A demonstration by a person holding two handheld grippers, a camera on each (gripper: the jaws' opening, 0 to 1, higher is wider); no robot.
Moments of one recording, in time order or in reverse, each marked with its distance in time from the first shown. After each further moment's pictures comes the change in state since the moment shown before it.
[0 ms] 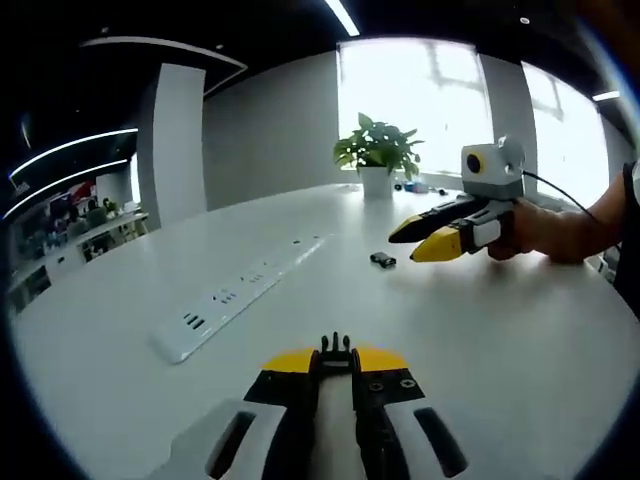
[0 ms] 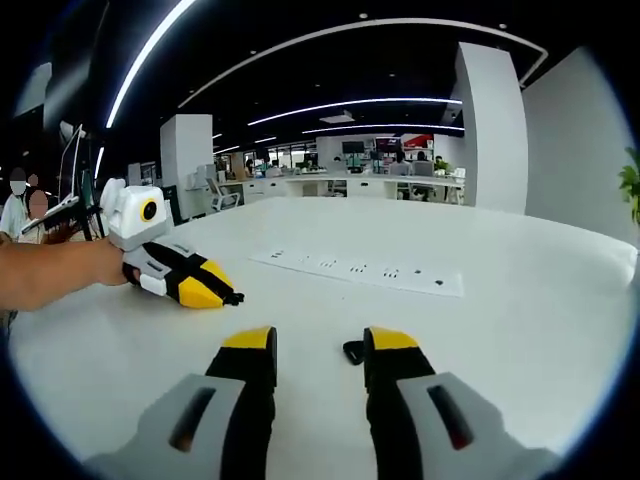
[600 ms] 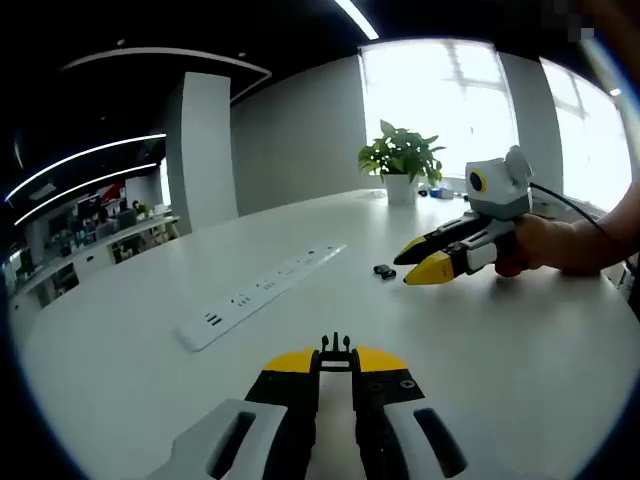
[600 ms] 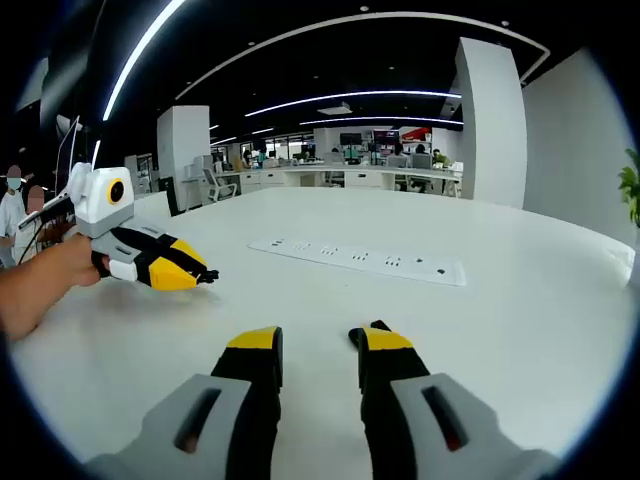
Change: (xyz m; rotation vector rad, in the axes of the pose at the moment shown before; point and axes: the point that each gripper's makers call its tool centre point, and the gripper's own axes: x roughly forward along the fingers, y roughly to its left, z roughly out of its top) left arm -0.029 -0.031 0.014 -0.010 -0.051 0.091; right arm 0.002 -0.004 -0.007 -0.010 0.042 -0.021
